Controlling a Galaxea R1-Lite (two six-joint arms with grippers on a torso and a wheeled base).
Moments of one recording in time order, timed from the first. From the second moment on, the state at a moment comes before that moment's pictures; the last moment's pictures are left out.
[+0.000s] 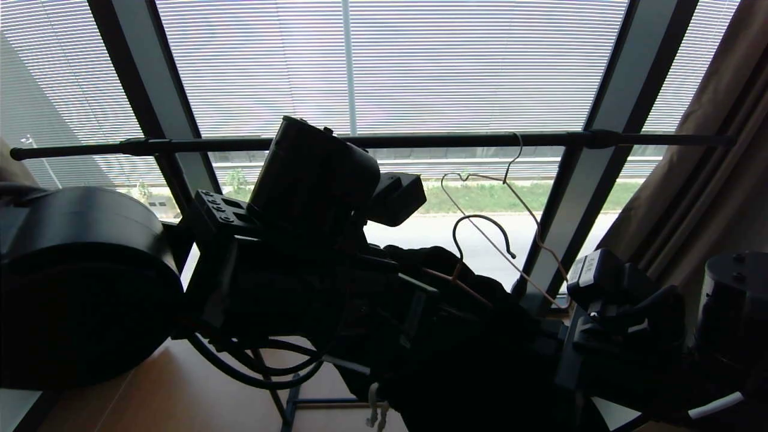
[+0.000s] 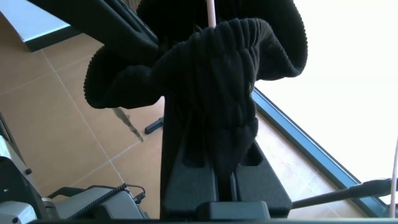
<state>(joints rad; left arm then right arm) -0.87 1.71 -1.25 0.14 -0.09 -0.17 0.71 1.45 -0.46 -0.65 0.13 -0.13</state>
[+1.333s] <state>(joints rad) -0.56 1.53 -1.14 0.08 -0.47 0.52 0.55 1.41 -0.45 -0.61 0.56 -0.16</state>
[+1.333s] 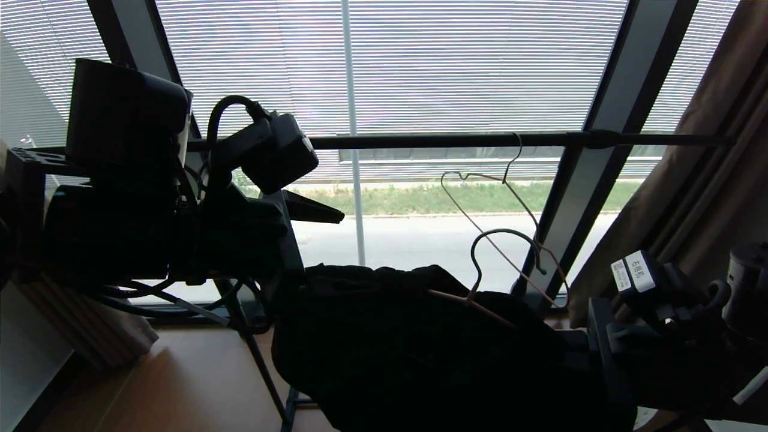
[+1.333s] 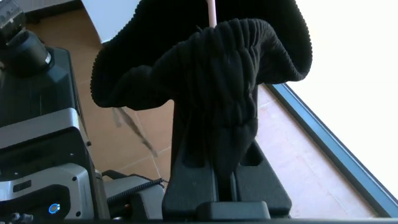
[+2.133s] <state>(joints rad) -0.41 1.56 -1.05 0.12 -0.84 0.81 0.55 1.48 -0.70 -0.23 0.63 -0.40</state>
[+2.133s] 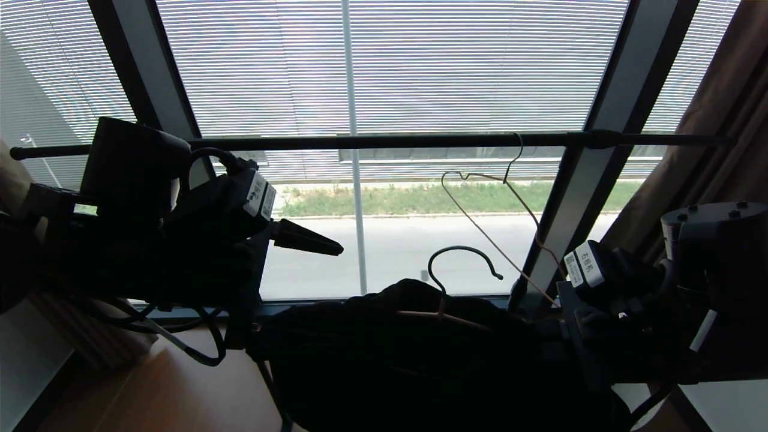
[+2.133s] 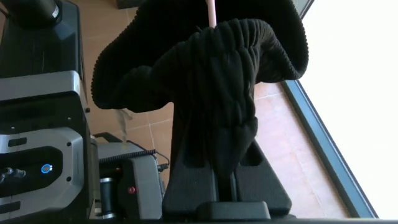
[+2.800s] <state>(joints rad) -0.43 1.59 -1.02 0.12 -0.84 0.81 0.58 1.46 -0.75 -0.20 0.67 -0.41</state>
